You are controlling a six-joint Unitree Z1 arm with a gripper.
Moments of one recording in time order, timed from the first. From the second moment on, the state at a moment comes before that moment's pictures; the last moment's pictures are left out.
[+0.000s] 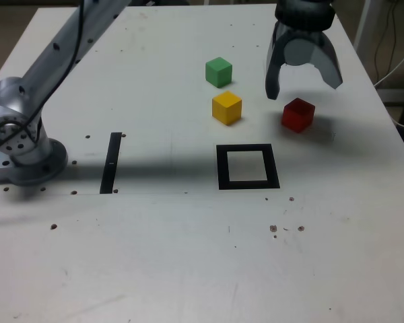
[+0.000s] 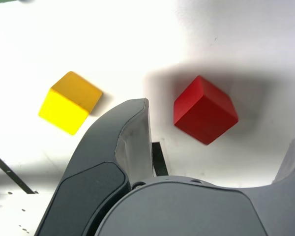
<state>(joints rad) 0.22 2.40 -2.33 1.62 0.02 0.40</state>
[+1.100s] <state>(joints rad) 0.23 2.42 -2.36 1.61 0.05 0.89</state>
